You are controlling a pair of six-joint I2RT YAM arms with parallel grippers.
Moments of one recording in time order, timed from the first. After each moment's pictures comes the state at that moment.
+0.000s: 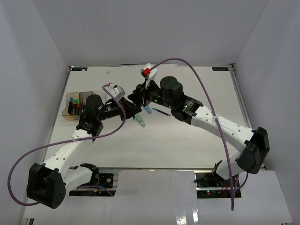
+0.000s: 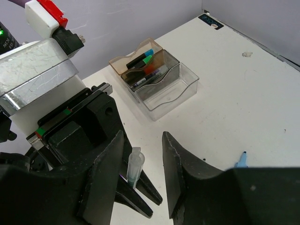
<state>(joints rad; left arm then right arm) -0.37 1.06 0.70 0.31 0.82 -0.17 0.94 1.48 1.37 0.01 -0.16 0.15</state>
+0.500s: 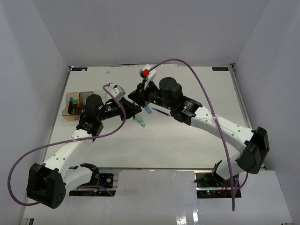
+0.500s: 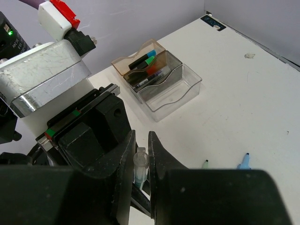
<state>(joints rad) -0.37 1.06 0.70 0.31 0.82 -0.17 0.95 1.48 1.37 0.01 -0.15 0.15</state>
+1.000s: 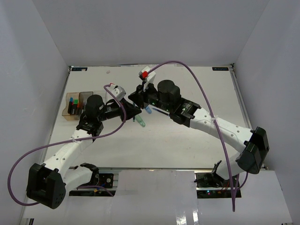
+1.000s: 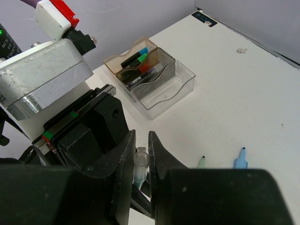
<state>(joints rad) -0.37 1.05 0.70 0.27 0.80 -0.18 0.98 1.48 1.35 0.02 -0.08 0.15</state>
